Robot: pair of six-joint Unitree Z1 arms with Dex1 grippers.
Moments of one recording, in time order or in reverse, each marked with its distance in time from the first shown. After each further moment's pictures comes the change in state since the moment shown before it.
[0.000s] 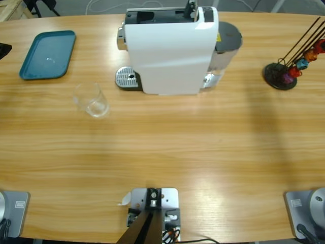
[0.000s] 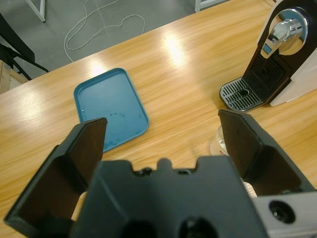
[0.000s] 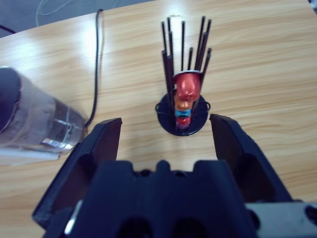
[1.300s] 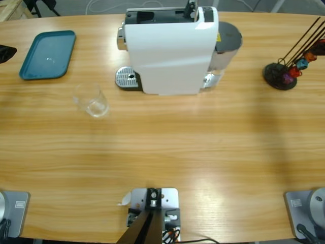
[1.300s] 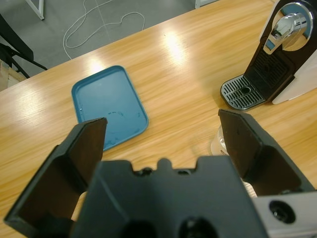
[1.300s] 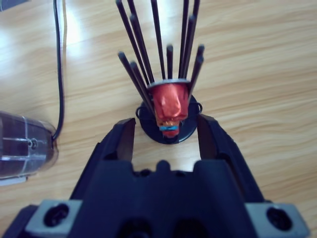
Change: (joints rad) arm 0 -0.001 0.014 0.023 -0.029 0.000 0.000; arm 1 -0.087 0.195 -0.007 -0.097 0.015 -0.019
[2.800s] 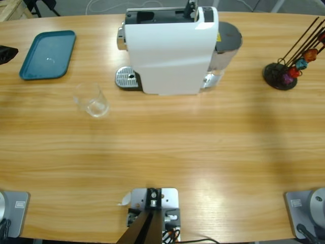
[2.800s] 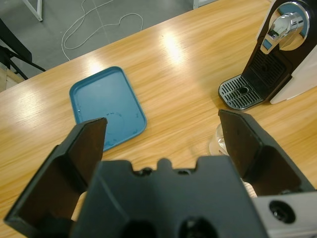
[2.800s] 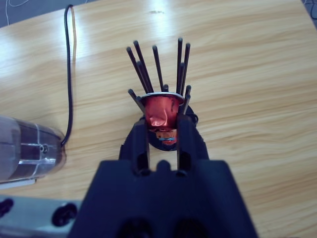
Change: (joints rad) arm 0 -0.009 0.000 0.006 -0.011 0.000 0.000; arm 1 -0.001 -0.030 -0.093 0.095 -0.007 -0.026
